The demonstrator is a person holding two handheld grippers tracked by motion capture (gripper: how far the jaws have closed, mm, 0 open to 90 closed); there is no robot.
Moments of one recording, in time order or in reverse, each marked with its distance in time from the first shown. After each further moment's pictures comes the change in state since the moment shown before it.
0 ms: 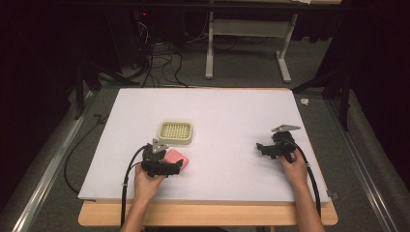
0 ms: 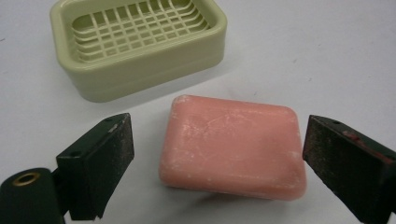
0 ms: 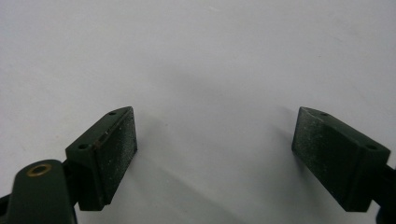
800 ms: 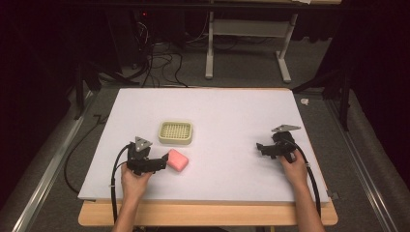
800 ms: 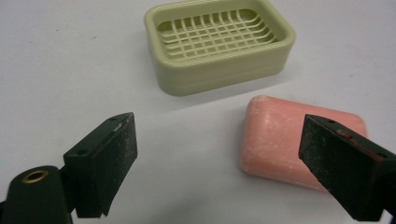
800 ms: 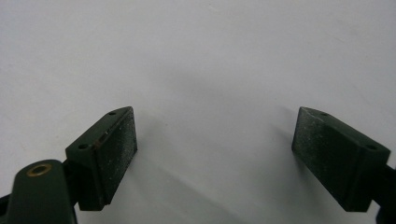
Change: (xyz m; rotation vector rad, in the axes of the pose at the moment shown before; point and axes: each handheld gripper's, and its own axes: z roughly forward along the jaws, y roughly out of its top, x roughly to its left) left arm 0.031 -0.007 -0.021 -0.059 0.088 -0.076; right arm 0.000 0.000 0.000 0.000 0.000 -0.001
